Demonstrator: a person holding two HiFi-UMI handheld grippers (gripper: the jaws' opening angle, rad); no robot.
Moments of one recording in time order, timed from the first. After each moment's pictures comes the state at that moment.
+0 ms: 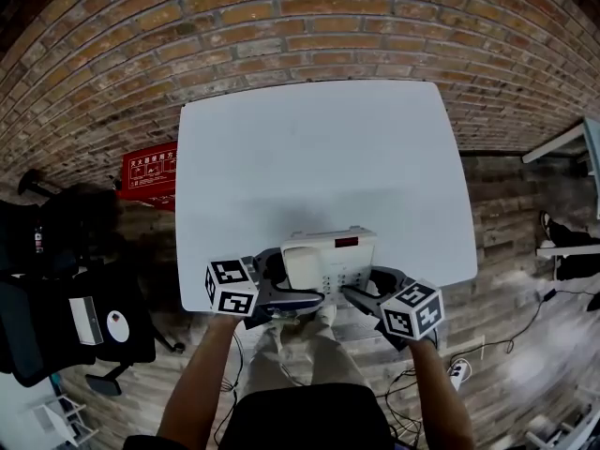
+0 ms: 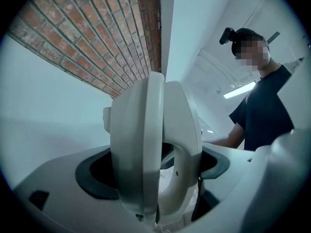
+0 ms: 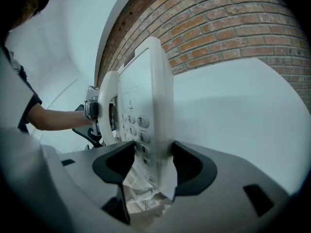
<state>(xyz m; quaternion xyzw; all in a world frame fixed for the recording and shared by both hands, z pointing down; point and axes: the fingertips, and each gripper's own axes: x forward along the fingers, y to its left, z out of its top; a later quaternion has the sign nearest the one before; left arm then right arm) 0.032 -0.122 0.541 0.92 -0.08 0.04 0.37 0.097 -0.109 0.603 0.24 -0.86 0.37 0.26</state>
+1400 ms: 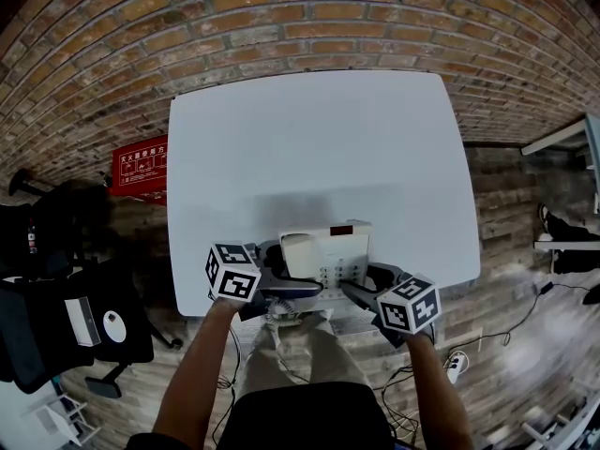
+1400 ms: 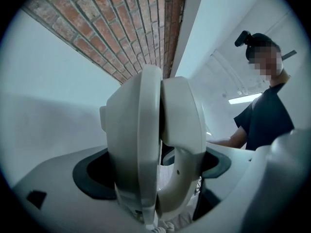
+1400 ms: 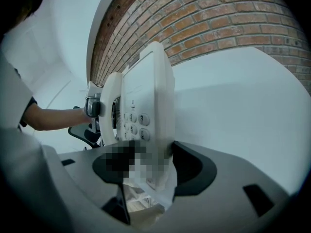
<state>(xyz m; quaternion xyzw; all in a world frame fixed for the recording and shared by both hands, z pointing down) 0.026 -0.146 0.585 0.89 -0.06 0.07 0.44 0.091 -0.124 0.634 0.25 -0.83 0.40 0.28</state>
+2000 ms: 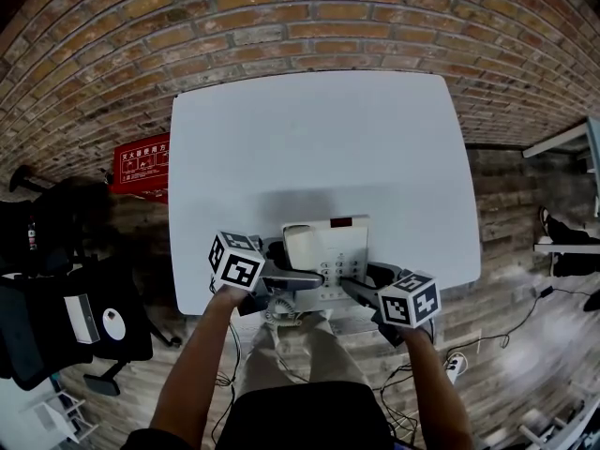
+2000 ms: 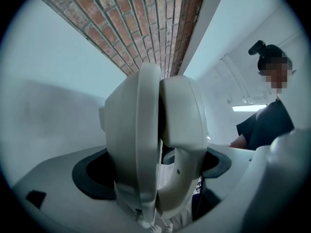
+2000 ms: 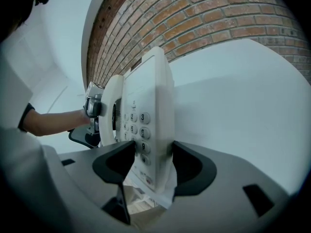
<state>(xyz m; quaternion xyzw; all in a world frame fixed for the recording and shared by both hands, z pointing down) 0.024 -0.154 0.599 0.86 -0.06 0.09 0.50 0.091 -0.128 0.641 0.26 -0.81 0.44 0.28</state>
